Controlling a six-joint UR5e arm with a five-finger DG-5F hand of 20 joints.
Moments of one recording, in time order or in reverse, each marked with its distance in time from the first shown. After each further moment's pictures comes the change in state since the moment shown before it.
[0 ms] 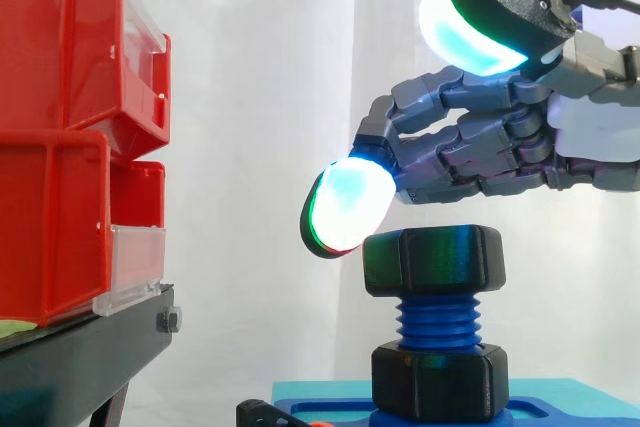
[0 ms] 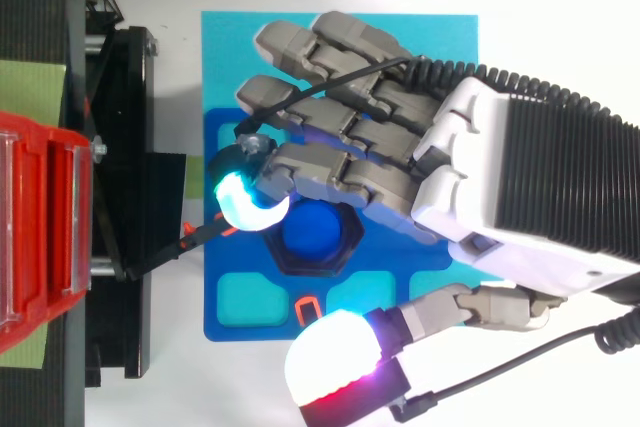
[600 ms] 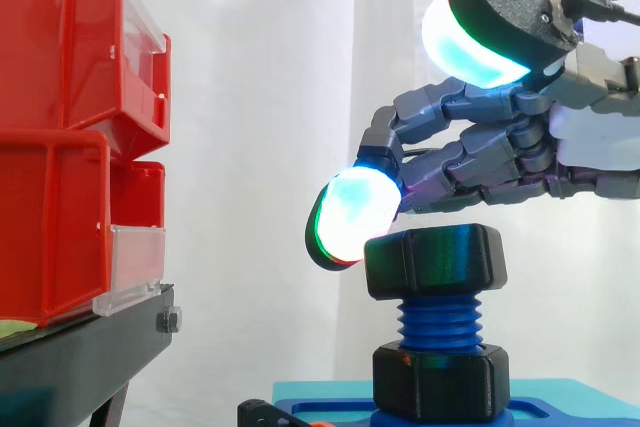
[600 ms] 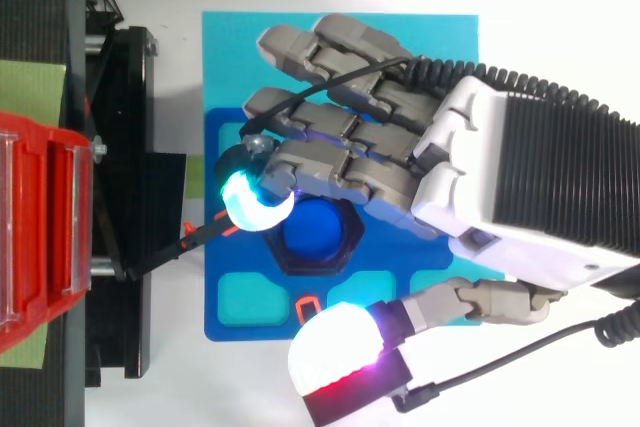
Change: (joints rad) arm -0.006 0.000 -0.001 -0.020 -0.012 0.008
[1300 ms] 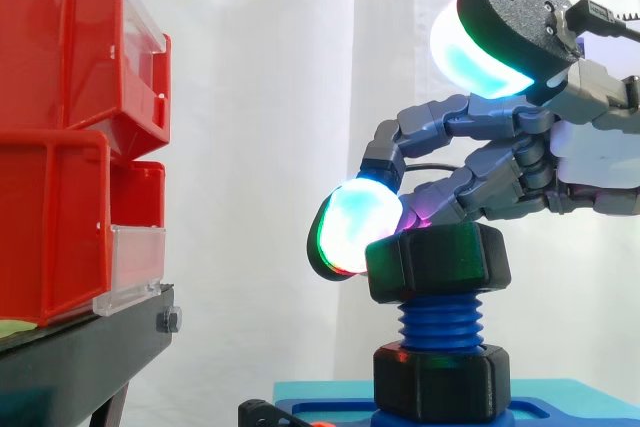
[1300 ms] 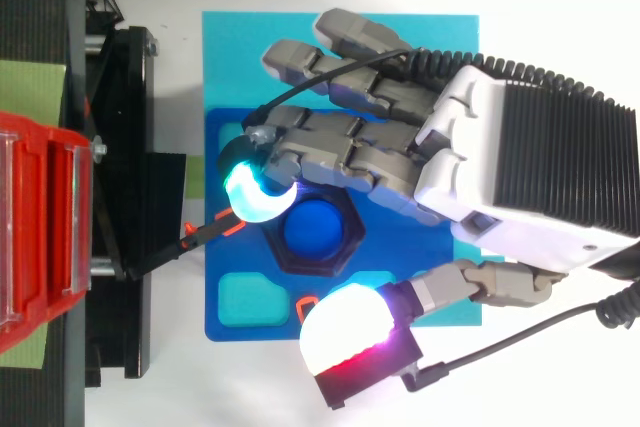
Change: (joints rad) arm -0.016 -0.001 -0.022 0.014 -0.030 0.000
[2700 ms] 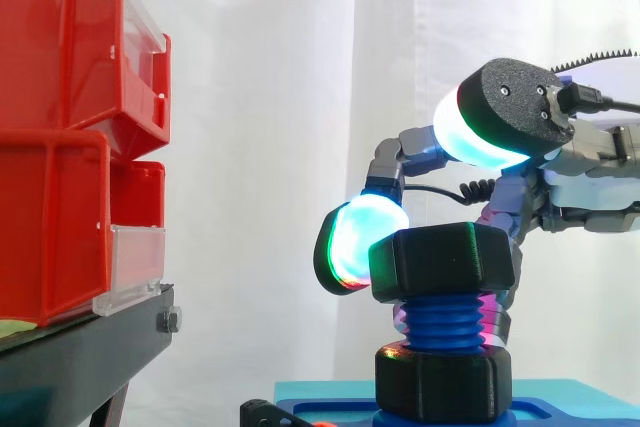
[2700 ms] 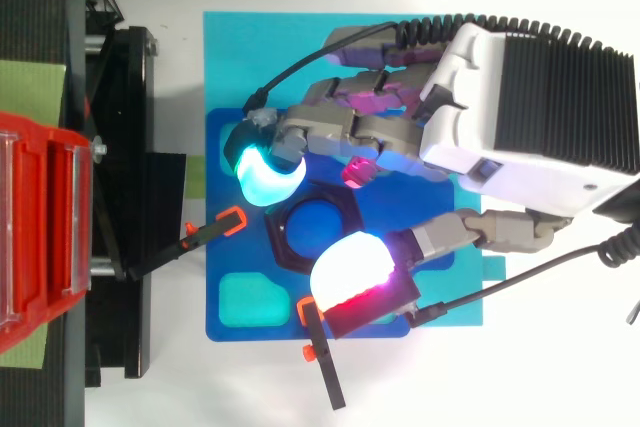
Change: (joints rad) arm -0.058 0.001 -0.001 -0.061 -0.095 0.012
